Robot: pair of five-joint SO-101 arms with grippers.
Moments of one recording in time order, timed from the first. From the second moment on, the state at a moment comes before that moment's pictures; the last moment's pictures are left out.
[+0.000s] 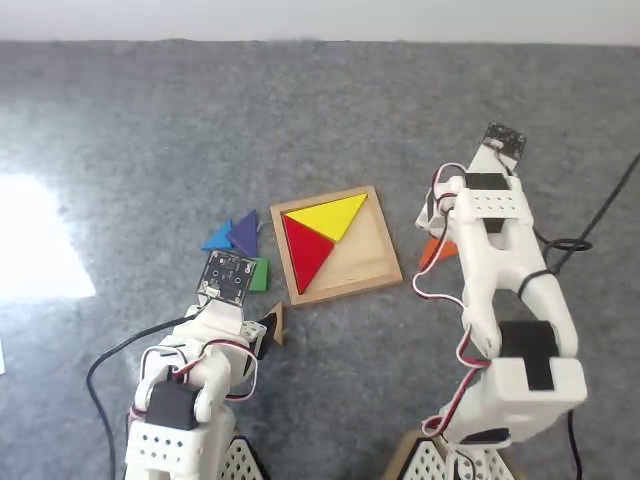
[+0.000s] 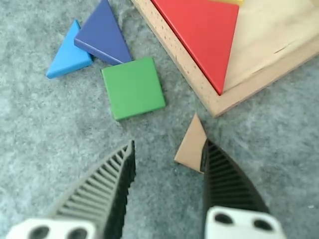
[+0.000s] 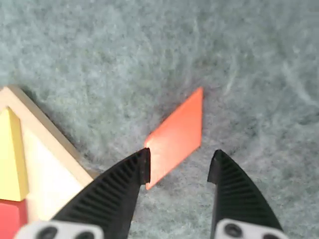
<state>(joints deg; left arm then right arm) 3.3 -103.0 96.7 72.0 -2.9 -5.3 7.7 19.3 58.7 -28.9</state>
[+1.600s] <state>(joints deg) 3.3 -103.0 96.7 72.0 -2.9 -0.9 18.2 0.3 68.0 -29.3</state>
